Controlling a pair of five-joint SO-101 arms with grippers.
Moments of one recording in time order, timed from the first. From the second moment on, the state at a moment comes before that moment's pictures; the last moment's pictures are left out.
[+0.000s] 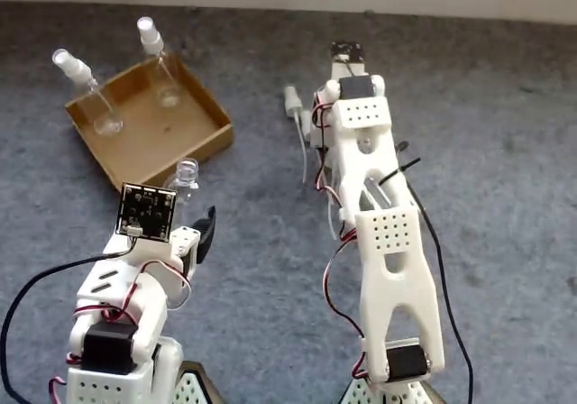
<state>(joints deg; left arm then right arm) -0.4 -98.9 77.8 59.1 -1.1 -12.3 66.2 -72.8 90.4 -6.4</state>
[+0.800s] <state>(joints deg) 10.5 -99.0 85.0 55.3 -1.1 -12.1 66.3 -89.9 99.5 -5.5</state>
